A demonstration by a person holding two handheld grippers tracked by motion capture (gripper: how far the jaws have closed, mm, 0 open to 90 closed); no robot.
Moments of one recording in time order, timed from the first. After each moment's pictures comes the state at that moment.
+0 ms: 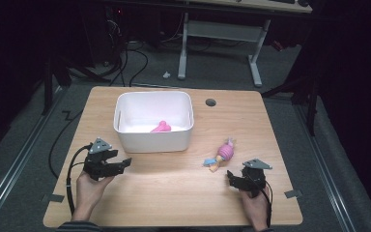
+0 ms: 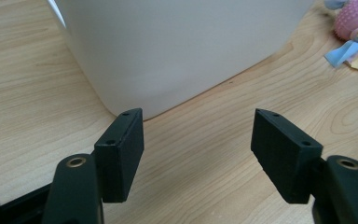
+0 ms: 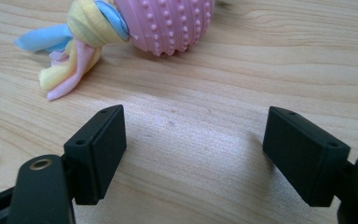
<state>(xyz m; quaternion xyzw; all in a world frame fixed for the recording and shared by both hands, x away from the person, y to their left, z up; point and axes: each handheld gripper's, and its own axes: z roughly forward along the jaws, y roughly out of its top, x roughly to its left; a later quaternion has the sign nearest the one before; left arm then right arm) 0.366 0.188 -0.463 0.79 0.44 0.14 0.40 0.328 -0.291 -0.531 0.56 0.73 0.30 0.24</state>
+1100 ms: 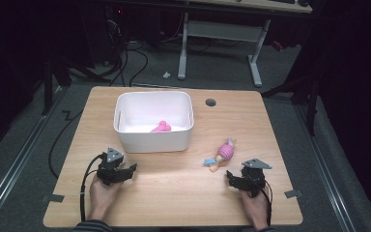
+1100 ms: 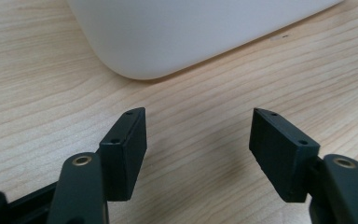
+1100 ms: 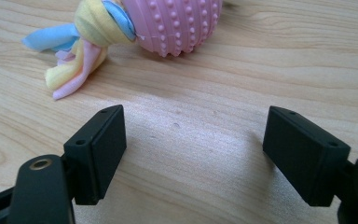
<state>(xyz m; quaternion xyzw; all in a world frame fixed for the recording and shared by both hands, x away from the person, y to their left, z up) 0.376 0.168 -0.528 0.79 0.46 0.18 0.36 0.329 -0.291 -0.531 0.56 0.74 0.30 0.24</state>
